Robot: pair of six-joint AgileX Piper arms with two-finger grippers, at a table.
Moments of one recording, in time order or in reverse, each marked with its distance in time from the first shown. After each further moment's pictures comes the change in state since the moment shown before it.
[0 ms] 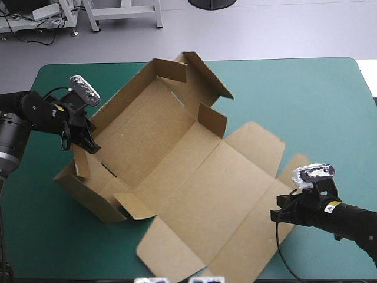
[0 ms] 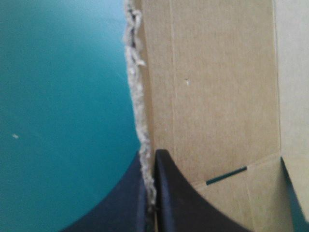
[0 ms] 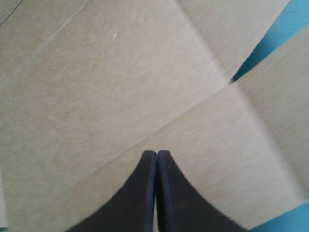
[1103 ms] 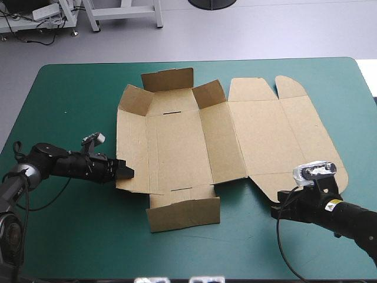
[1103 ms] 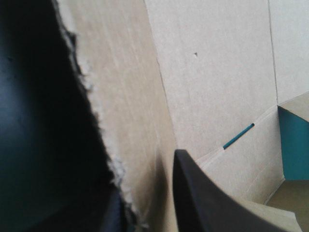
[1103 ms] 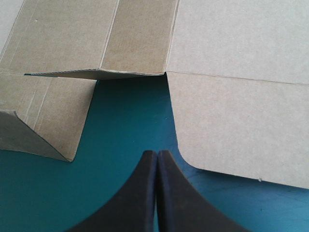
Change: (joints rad) left arm 0.221 0.187 0.602 -0.797 -0.139 -0.059; right arm 0.000 0.000 0.000 0.000 -0.044 -0.011
